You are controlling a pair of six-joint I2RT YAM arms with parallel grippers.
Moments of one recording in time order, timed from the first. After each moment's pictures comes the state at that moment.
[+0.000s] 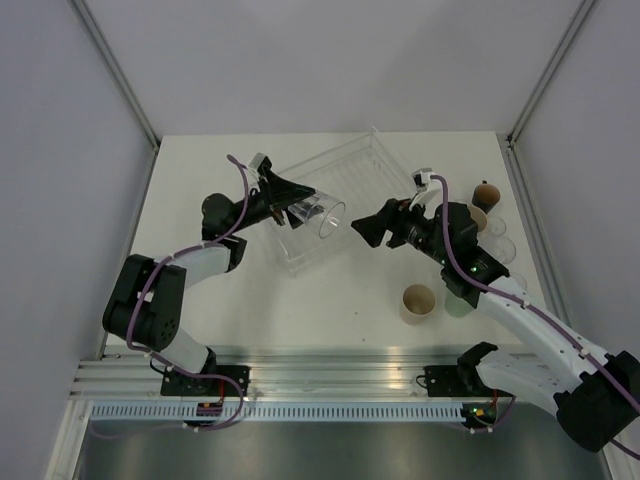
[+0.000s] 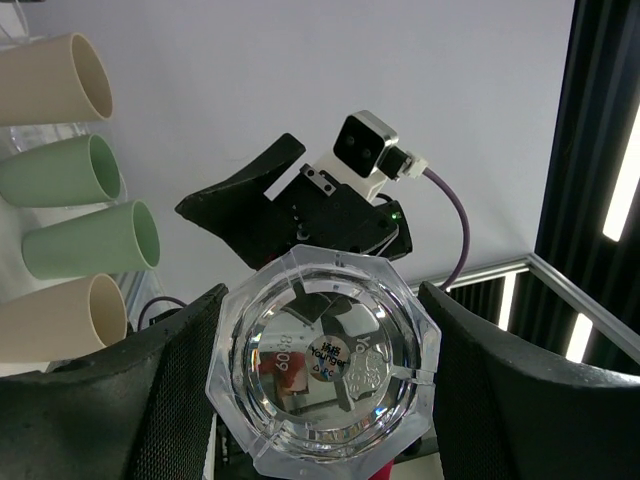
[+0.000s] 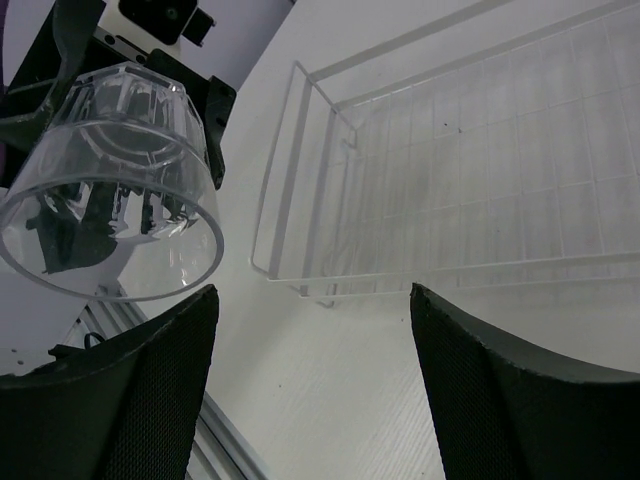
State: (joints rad) left arm -0.31 1.56 0.74 1.22 0.89 -1.80; right arm 0.54 1.01 0.77 0.07 -0.21 0.54
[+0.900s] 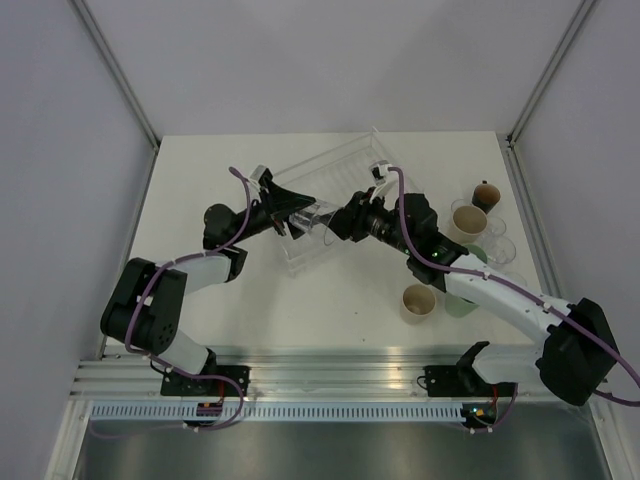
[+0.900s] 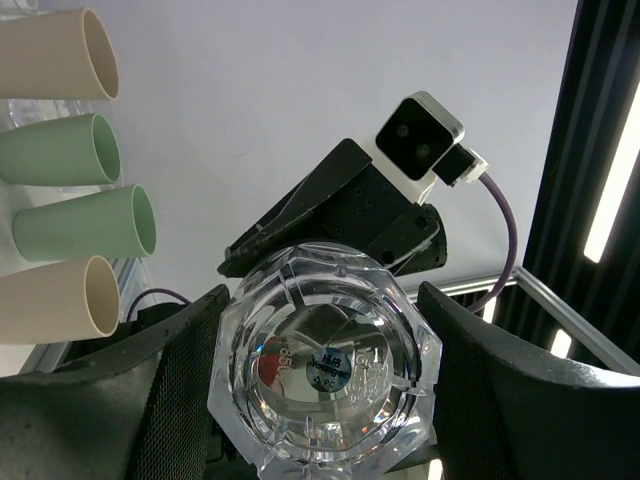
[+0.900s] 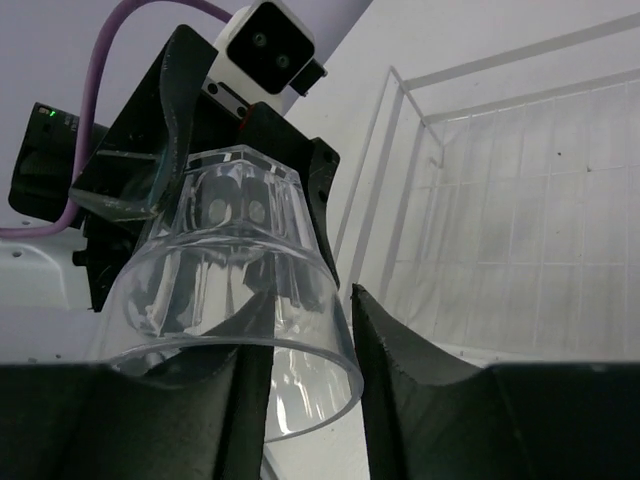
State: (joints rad) left arm -0.34 1.54 0.65 1.25 0.86 -1.82; right arm 0.70 1.25 0.87 0.28 -0.20 0.58
